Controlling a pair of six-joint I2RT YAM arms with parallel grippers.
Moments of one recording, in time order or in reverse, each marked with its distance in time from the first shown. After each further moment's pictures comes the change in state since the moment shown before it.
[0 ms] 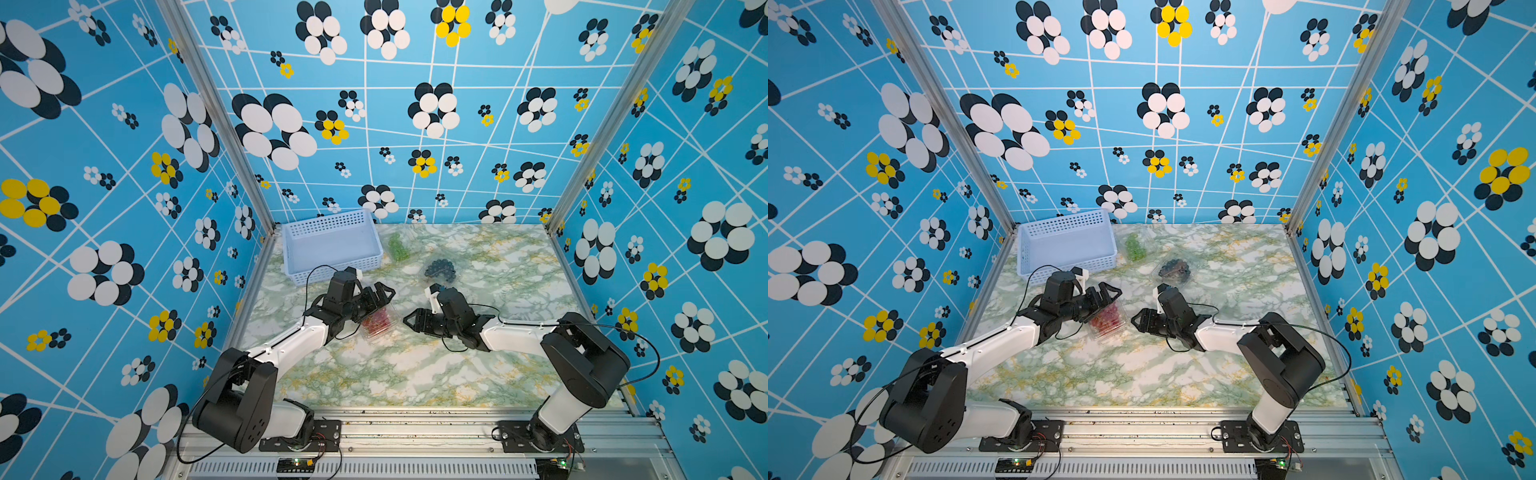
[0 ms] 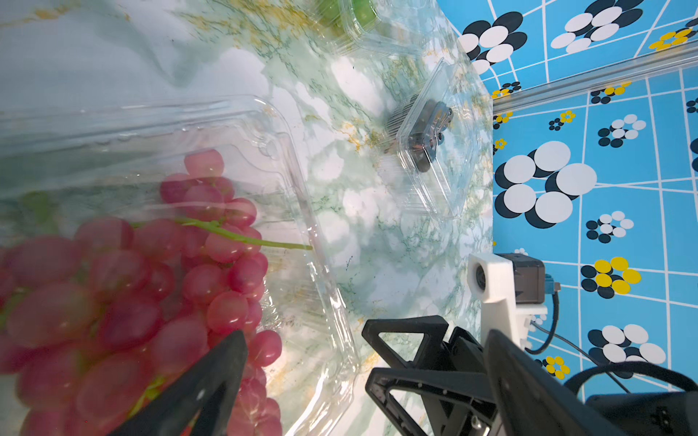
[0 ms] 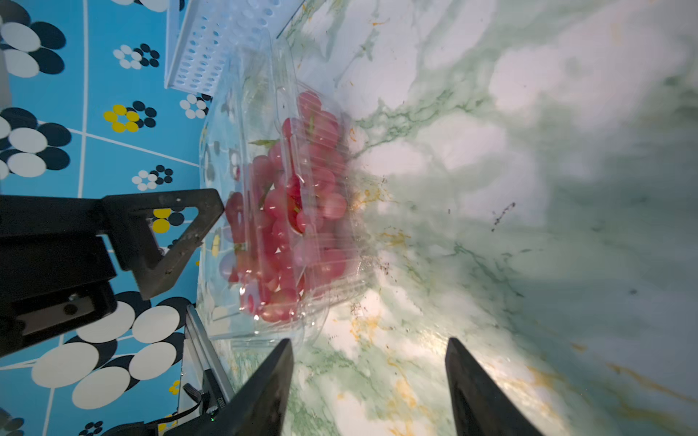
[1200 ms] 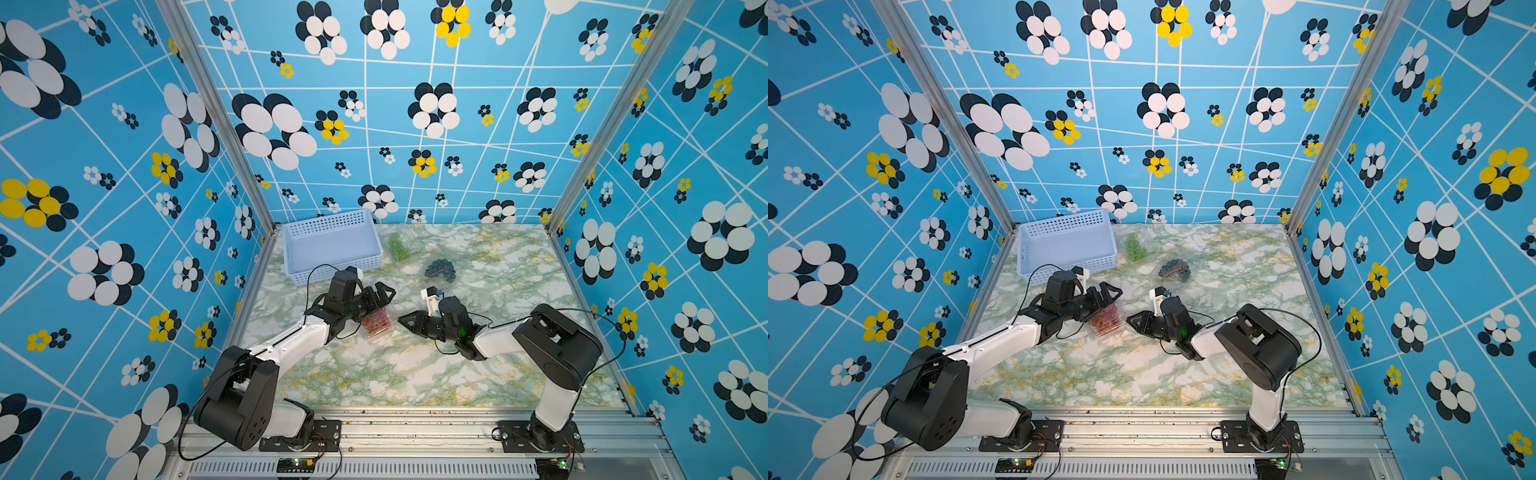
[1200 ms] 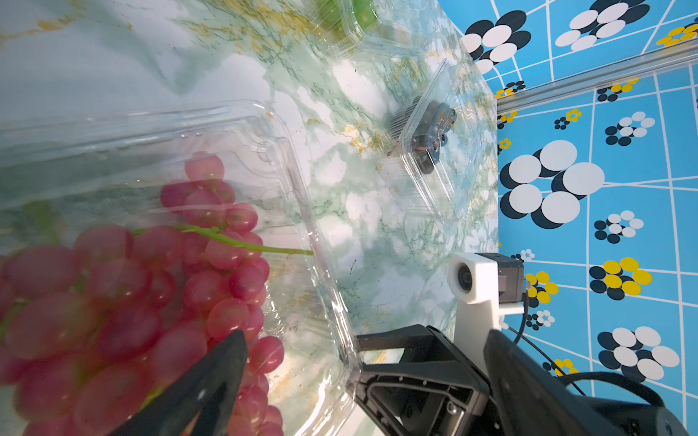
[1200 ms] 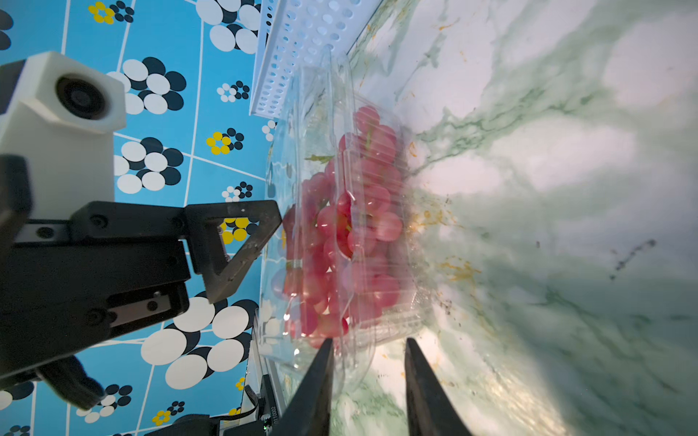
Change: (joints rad) left arm -0.004 0.010 0.007 -0.001 -0.014 0.016; right arm 0.013 0.153 -0.069 0.446 -0.074 0.145
